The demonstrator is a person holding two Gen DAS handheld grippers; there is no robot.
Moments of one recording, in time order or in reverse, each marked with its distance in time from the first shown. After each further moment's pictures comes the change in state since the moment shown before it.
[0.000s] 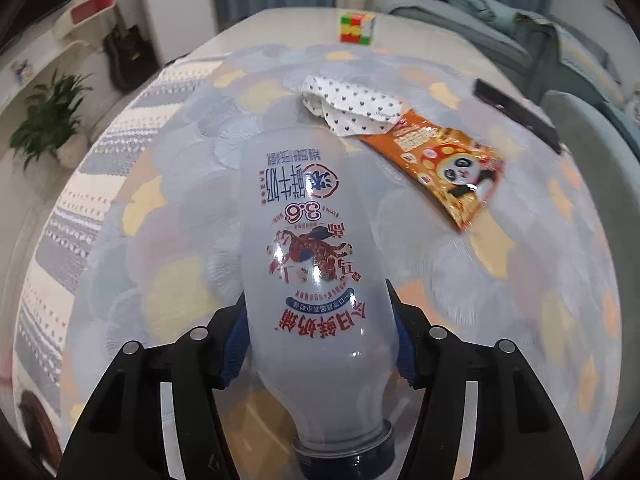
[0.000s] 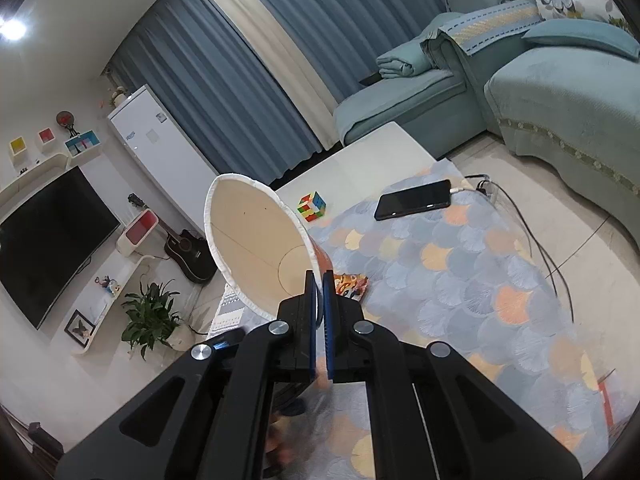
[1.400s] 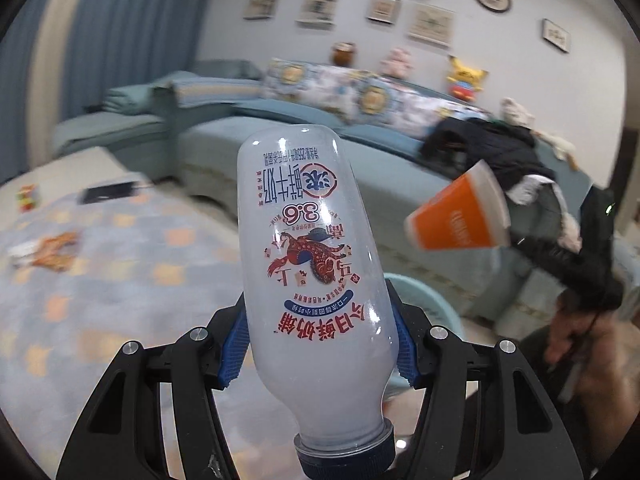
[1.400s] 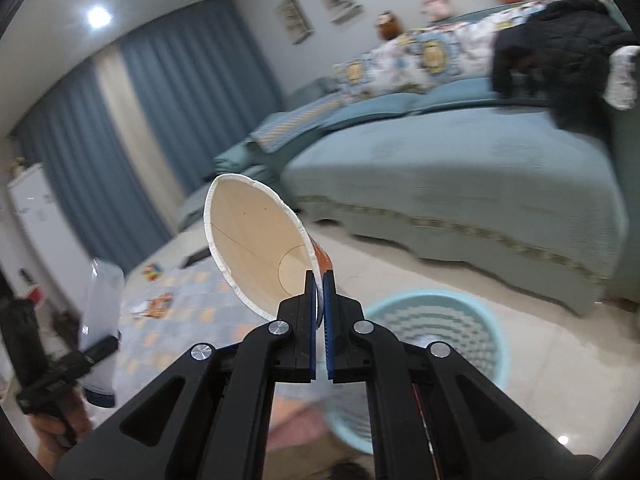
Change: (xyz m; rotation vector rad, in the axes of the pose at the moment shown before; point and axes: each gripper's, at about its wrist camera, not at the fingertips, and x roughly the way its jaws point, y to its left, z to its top) left arm -0.263 -0.124 -0.217 0.715 -0.262 -0.974; right arm -0.399 -0.146 -0.189 0.127 -0.370 -0.578
